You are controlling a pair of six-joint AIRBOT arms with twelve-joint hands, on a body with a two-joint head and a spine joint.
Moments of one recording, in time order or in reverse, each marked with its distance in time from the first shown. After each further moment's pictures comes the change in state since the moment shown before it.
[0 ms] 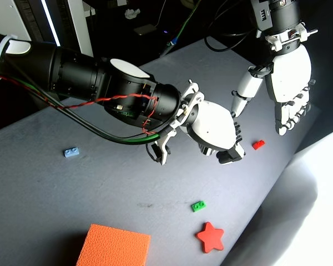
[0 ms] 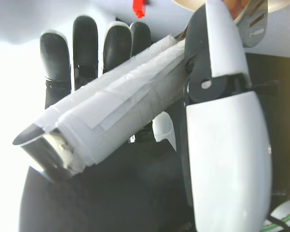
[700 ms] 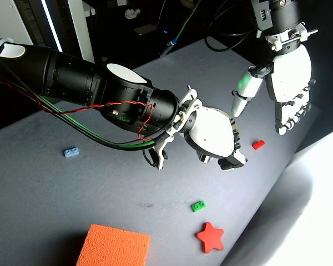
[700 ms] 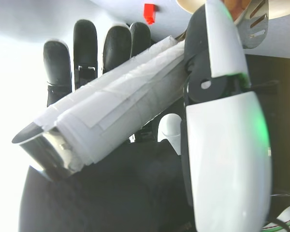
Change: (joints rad) left arm 0.000 0.000 0.000 0.001 0.000 0.000; right arm 0.006 0.007 0.024 -0.001 0.006 0.037
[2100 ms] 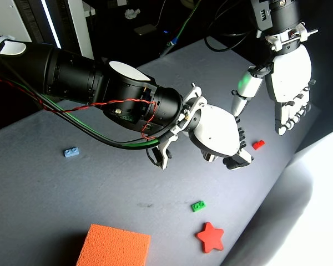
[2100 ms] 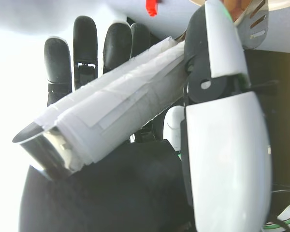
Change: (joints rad) left arm 0.000 0.000 0.000 0.000 -0.001 0.000; right arm 0.015 -0.008 0.004 -0.003 0.014 -0.013
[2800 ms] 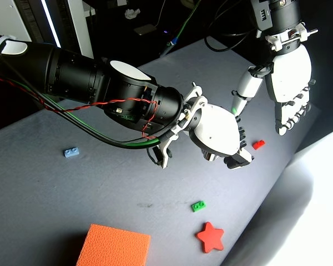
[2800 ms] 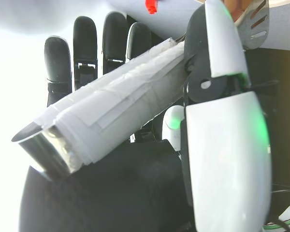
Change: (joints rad) left arm 0.000 0.000 0.000 0.000 0.000 0.000; right arm 0.000 -0.003 0.000 0.000 -0.004 0.004
